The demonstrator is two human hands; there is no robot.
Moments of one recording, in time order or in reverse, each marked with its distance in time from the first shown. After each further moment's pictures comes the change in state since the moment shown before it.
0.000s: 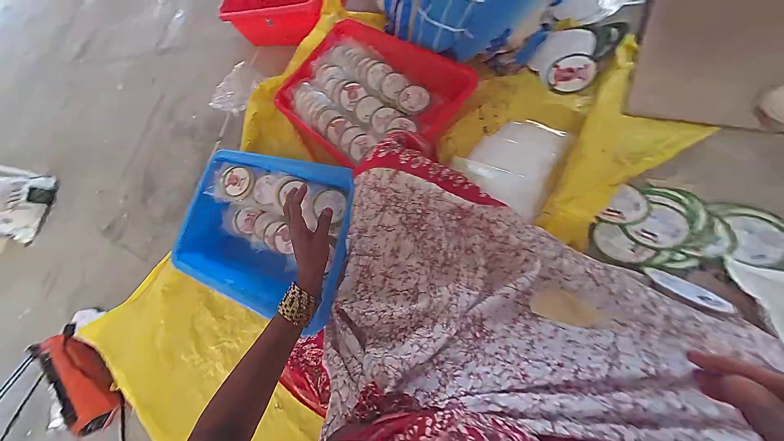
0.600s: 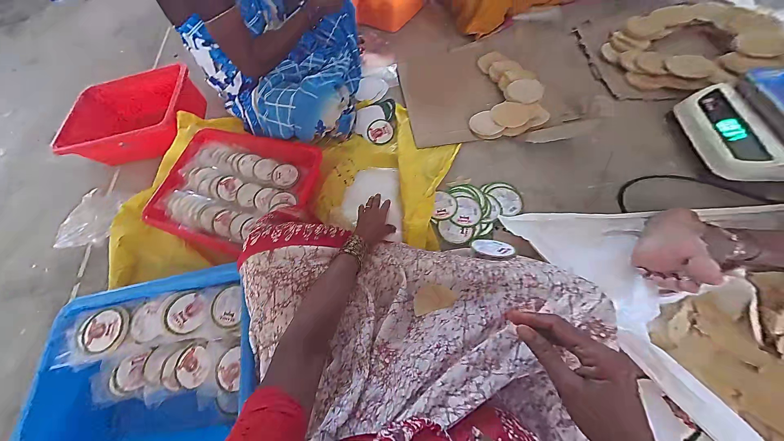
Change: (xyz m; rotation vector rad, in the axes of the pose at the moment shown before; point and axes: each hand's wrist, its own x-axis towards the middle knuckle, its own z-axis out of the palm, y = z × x) left_hand 0.011 0.096 0.352 0.496 -1.168 0.467; right_hand -0.039 0.018 -0.005 -0.357 0.363 0.109
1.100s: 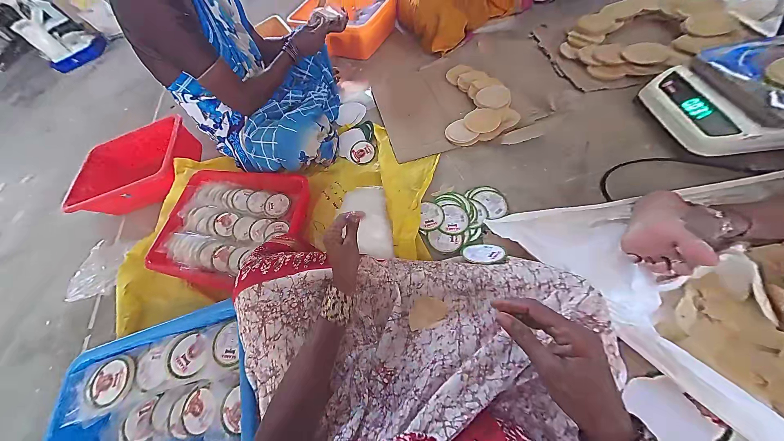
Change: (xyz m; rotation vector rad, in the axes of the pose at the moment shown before) left_hand -0.076 0.048 -0.042 -0.811 0.822 0.168; right_hand 0.021 0.014 0.012 0.106 0.118 -0.056
